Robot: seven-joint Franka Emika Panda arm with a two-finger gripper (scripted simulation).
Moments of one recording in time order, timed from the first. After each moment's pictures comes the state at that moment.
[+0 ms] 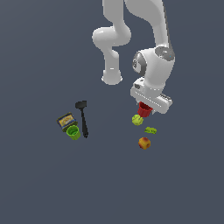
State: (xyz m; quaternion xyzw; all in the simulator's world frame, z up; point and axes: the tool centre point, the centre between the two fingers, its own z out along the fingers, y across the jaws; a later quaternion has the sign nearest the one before) arm -0.095 0.180 0.145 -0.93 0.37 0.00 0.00
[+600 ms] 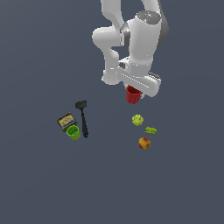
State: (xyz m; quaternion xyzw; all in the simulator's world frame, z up) arm -0.112 0.107 0.238 -0.93 0.37 0.00 0.00
